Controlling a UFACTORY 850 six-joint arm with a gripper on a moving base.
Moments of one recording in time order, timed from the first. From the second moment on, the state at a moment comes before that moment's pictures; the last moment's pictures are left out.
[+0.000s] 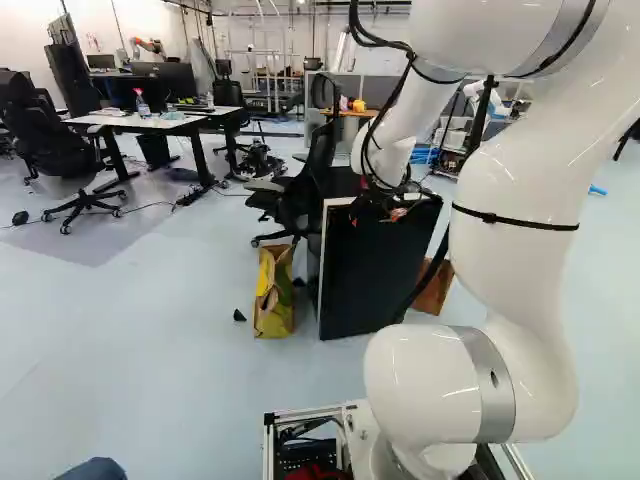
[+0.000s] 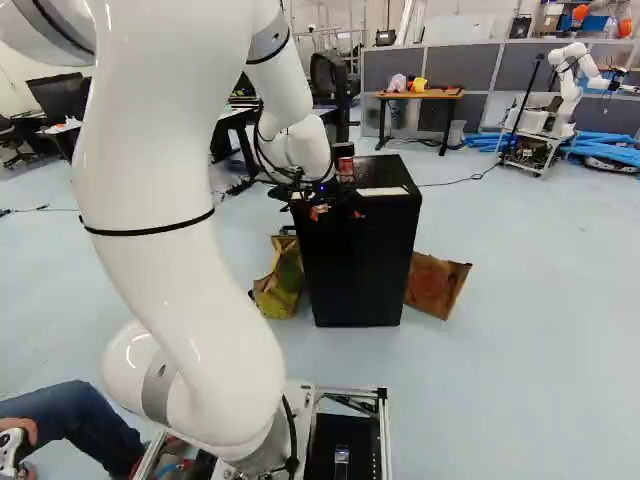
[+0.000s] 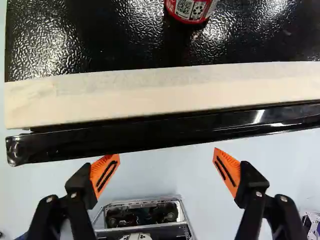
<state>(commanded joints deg) -10.1 -15.8 -52.4 -8.9 -12.4 0.0</state>
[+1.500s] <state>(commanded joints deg) -10.1 -15.8 -52.4 -6.0 -15.4 0.0</state>
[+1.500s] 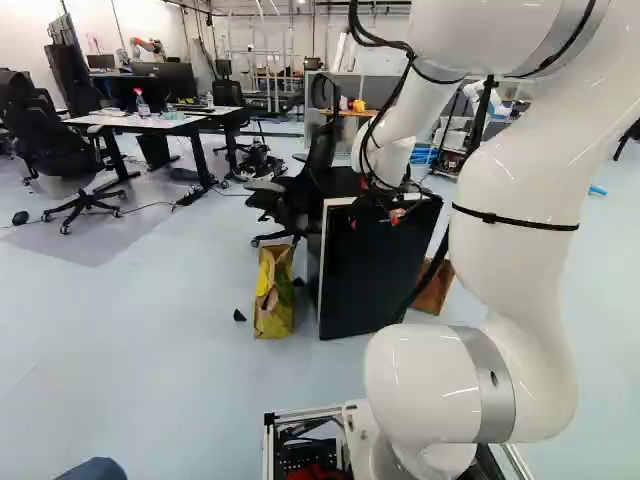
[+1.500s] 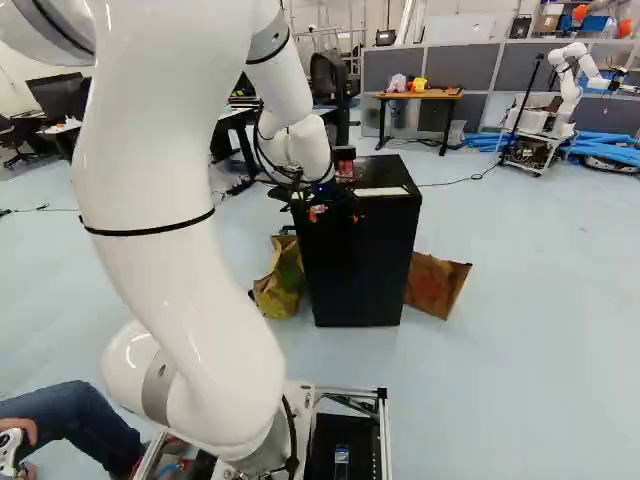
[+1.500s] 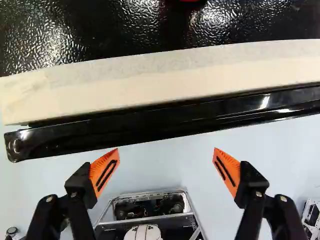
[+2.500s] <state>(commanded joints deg) -10.3 -12.9 -48.9 -6.0 -12.3 0.0</state>
